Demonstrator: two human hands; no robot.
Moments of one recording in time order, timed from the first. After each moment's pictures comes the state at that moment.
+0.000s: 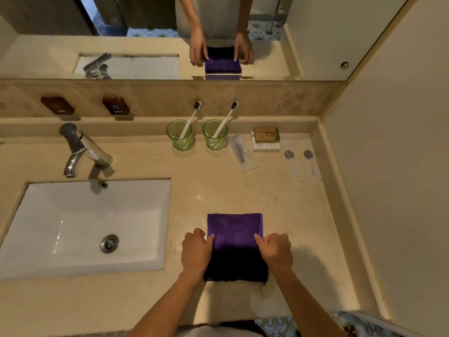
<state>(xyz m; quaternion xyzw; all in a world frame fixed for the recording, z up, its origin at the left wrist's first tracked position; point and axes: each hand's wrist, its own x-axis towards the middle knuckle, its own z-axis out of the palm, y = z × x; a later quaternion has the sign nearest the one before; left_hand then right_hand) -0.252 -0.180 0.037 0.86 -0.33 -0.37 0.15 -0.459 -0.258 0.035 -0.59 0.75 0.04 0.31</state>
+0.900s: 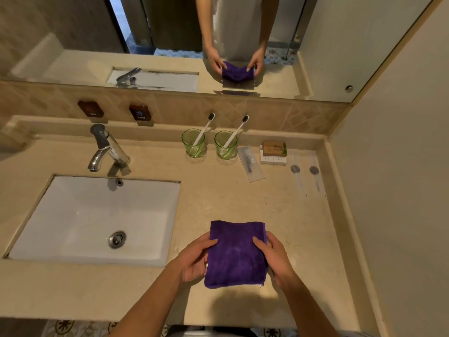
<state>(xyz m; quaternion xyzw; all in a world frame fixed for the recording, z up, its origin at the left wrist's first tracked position) -0.237 -0.163 0.071 0.43 -0.02 -0.78 0.45 -0.456 -0.250 0.083 -0.38 0.57 -0.21 0.70</state>
